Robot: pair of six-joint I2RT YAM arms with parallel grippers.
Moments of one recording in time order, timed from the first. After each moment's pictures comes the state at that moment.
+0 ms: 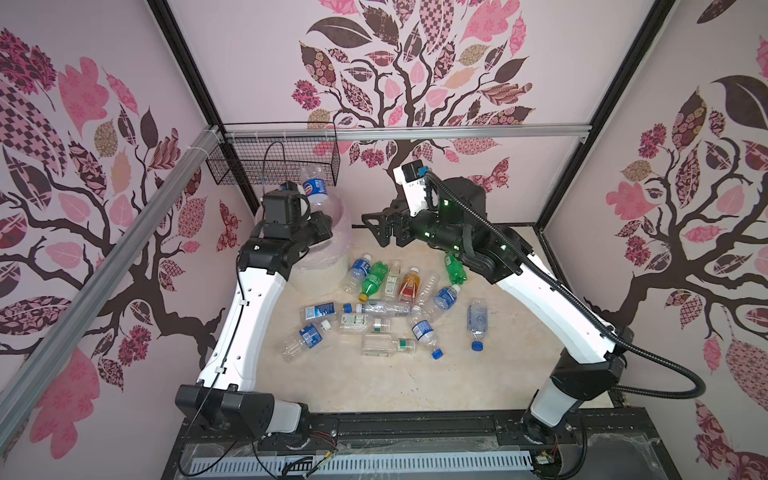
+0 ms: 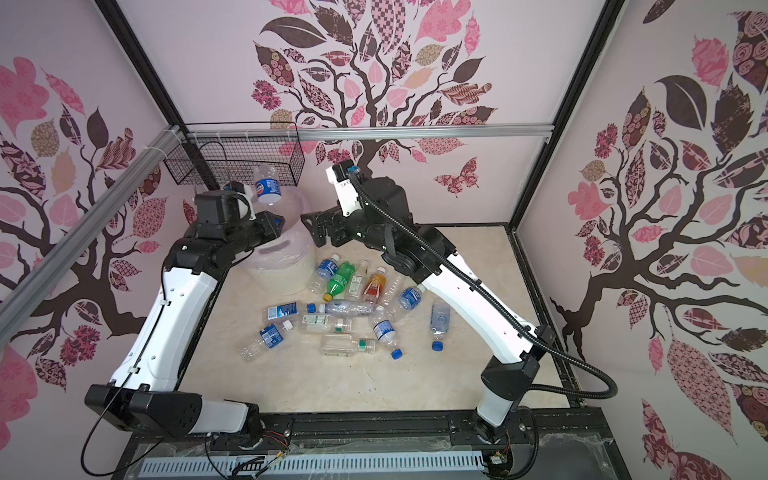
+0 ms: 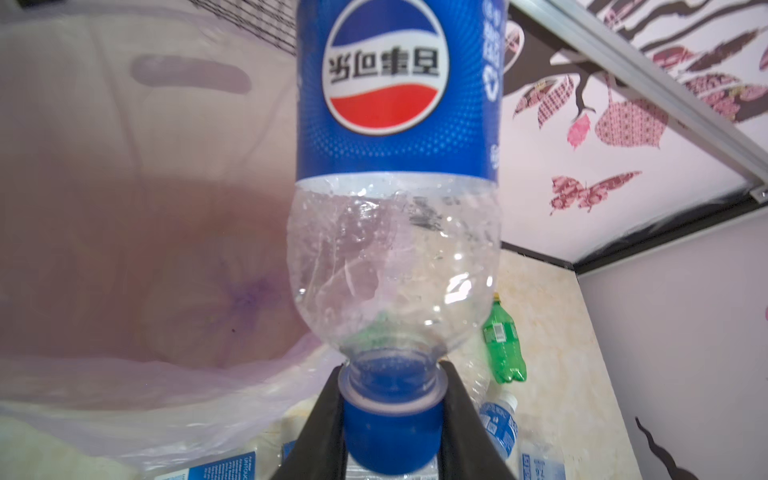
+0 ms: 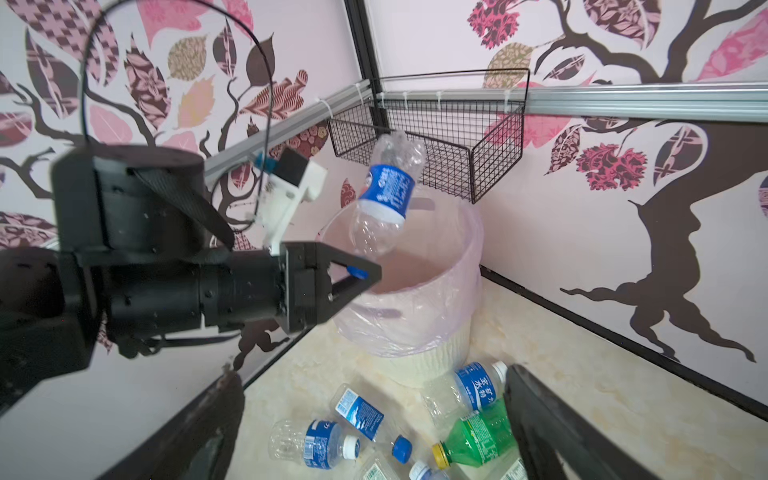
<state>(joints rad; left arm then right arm) -0.12 1.40 1.69 -0.76 0.07 -0.44 0.85 1.72 2.13 -0.57 -0.03 0.22</state>
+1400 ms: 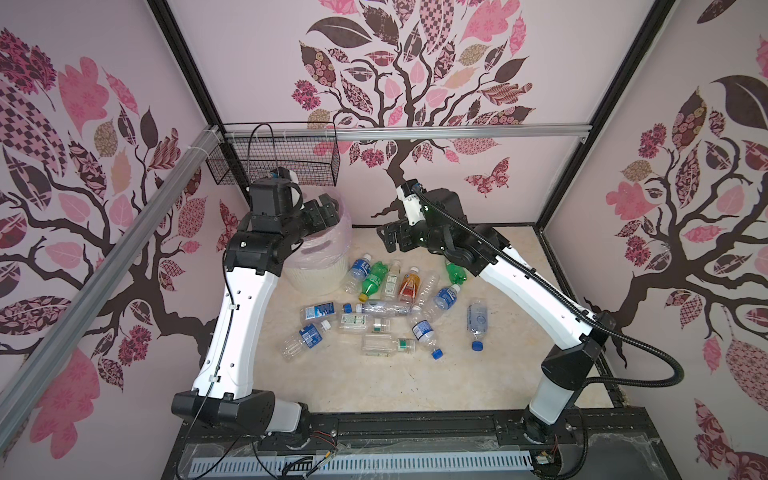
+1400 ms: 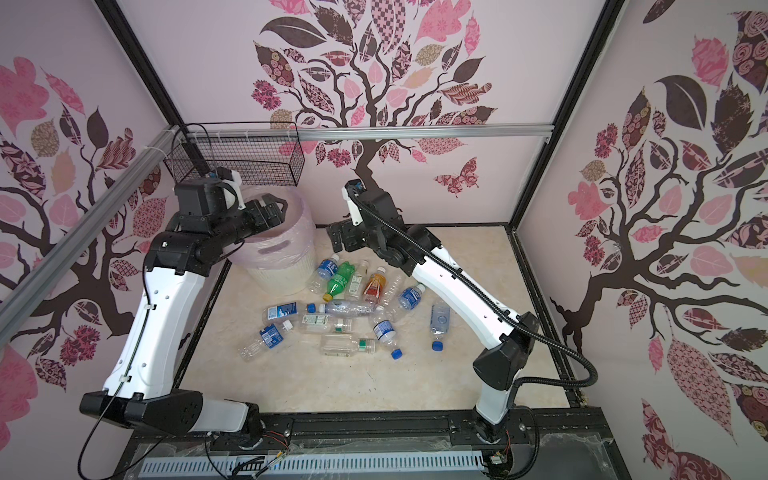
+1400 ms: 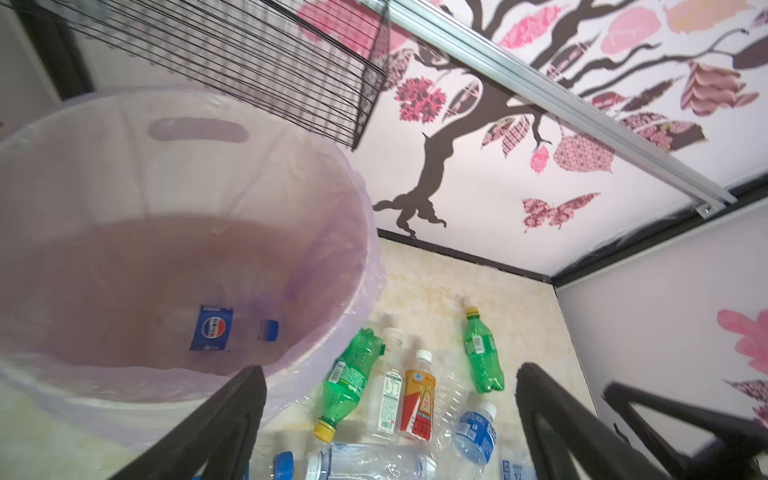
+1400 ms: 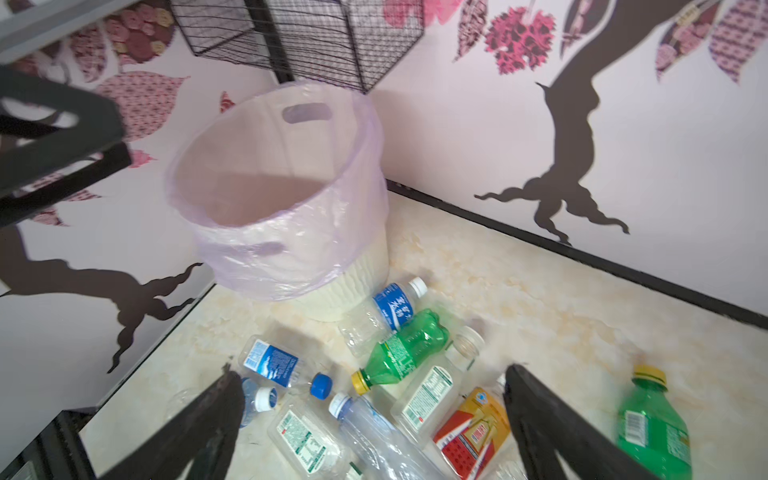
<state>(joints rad) -0.18 1.42 1.82 -0.84 0.07 -0.43 0.72 1.75 1.97 -0.65 0.07 0.25</state>
